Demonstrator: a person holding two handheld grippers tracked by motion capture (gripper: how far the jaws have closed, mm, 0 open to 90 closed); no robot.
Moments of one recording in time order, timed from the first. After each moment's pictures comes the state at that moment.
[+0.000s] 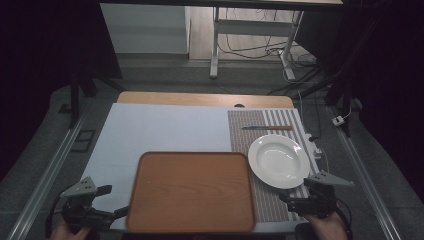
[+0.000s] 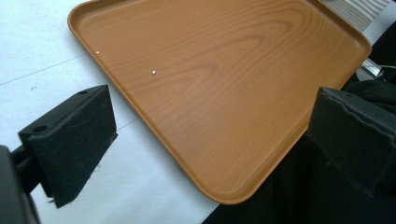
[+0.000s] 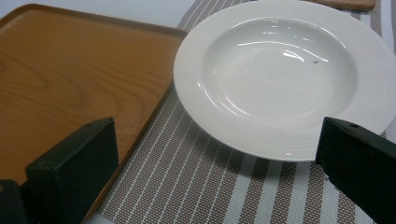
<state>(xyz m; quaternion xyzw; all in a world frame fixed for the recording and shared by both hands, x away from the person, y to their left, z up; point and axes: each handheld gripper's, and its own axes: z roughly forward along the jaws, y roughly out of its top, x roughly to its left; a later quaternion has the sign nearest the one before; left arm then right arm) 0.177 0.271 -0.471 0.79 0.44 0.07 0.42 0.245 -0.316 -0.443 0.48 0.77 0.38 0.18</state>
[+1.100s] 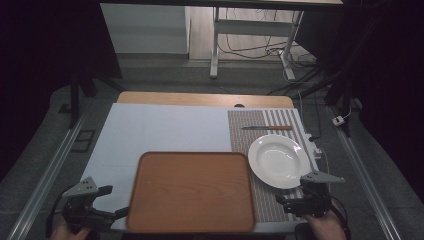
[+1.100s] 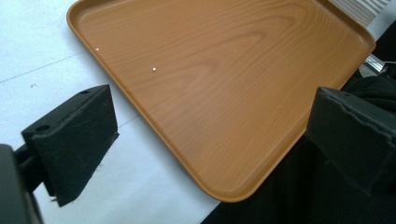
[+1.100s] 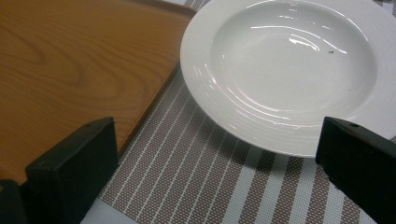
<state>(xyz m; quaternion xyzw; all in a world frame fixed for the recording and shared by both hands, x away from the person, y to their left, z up) 0.178 0.270 -0.472 0.79 0.44 0.07 0.41 0.249 -0.307 -0.444 0.46 0.80 0.34 0.18</state>
